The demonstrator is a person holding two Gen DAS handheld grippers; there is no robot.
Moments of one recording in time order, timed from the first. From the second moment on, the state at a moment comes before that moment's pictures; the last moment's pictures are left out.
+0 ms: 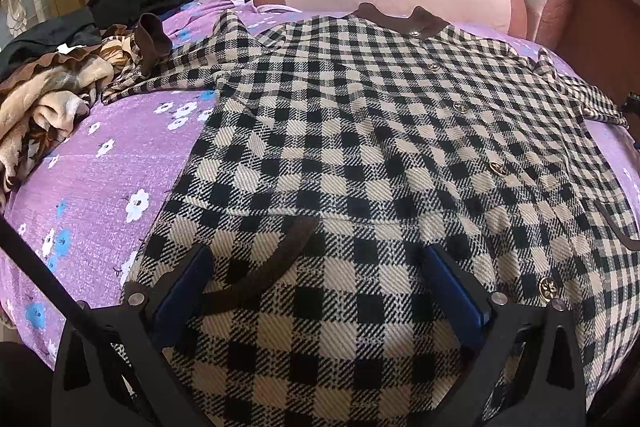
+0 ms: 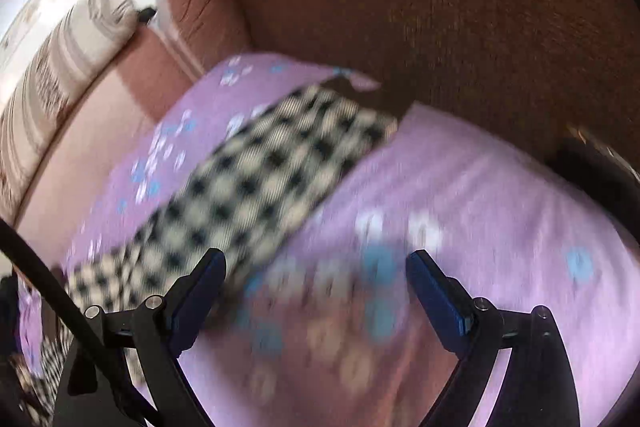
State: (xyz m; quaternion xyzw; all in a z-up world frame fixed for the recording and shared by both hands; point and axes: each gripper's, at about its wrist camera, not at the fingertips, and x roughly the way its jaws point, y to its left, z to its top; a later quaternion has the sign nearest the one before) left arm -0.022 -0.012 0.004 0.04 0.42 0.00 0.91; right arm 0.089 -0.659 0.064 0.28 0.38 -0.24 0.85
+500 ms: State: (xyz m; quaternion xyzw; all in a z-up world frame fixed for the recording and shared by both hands) left arm -0.013 -0.011 0.003 0.03 0.42 0.01 0.91; right arm 0.151 -0.678 0.086 0.31 0.34 -0.22 0.86
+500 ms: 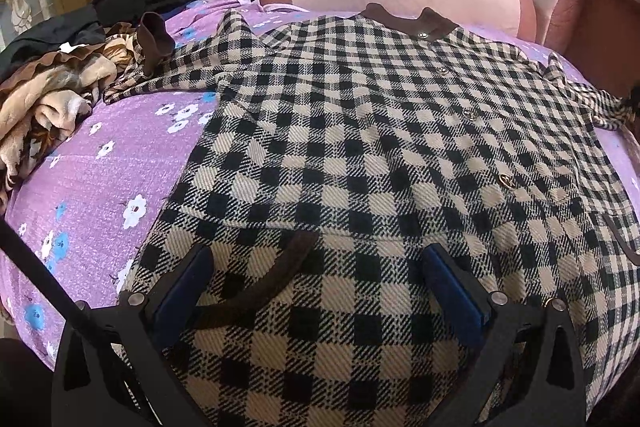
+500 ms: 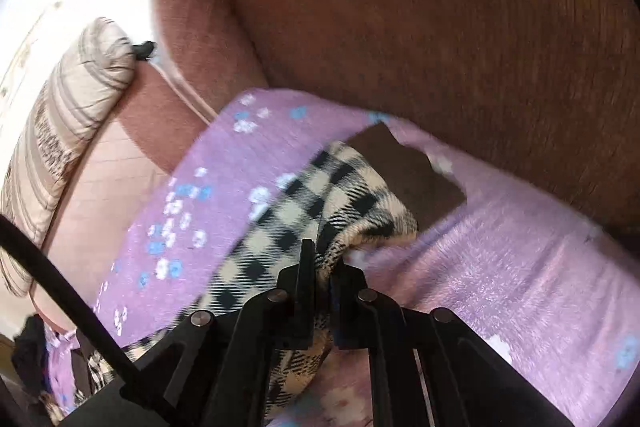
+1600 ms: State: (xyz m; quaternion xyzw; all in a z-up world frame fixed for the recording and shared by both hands) left arm 0.117 -0.021 0.059 -0.06 0.43 -0.08 0.90; right arm 0.076 -0.332 0.125 0.07 0.46 0.16 0.87
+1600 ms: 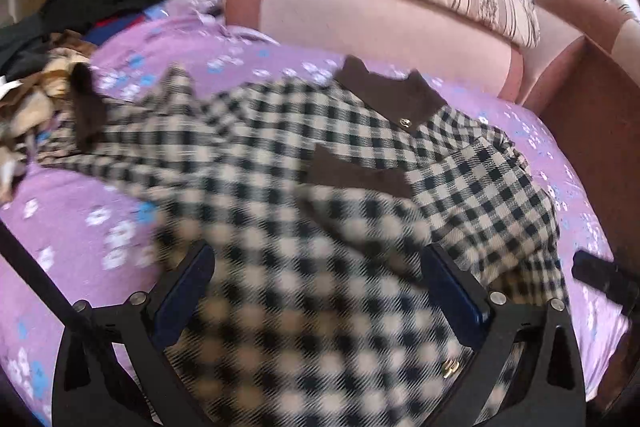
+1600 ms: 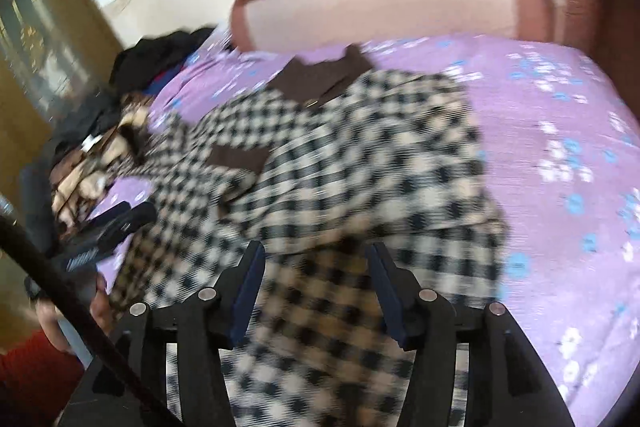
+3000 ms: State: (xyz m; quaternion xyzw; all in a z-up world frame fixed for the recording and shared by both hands) left arm 0.130 0.069 0.022 -0.12 0.48 -0.02 0.87; right arm 0.183 -0.346 0.077 0.03 0.46 0.05 0.88
